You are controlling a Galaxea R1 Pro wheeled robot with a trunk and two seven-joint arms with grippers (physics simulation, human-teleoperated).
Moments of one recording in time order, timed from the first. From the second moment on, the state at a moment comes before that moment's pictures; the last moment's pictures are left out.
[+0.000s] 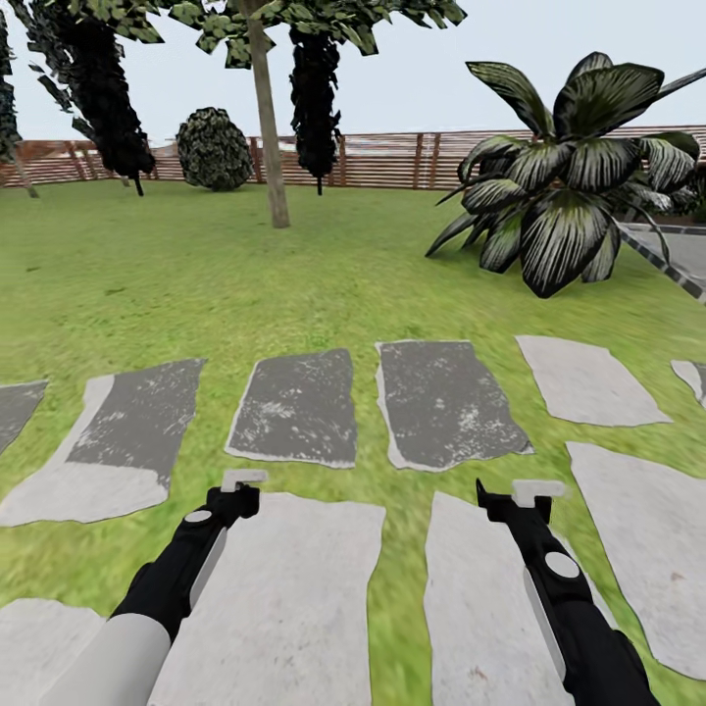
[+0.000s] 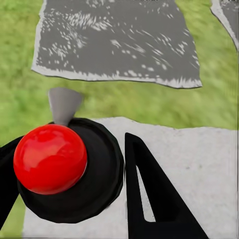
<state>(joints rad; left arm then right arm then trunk) -0.61 0.01 0.00 -0.82 -0.02 0.27 -0.01 -0.36 -0.02 -0.14 -1.21 0.10 0.11 0.00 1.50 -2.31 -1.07</state>
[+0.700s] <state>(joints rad) -0.61 0.00 0.00 -0.82 -0.02 0.27 -0.01 -0.36 -0.02 -0.13 -1.21 0.10 0.11 0.00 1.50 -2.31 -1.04</state>
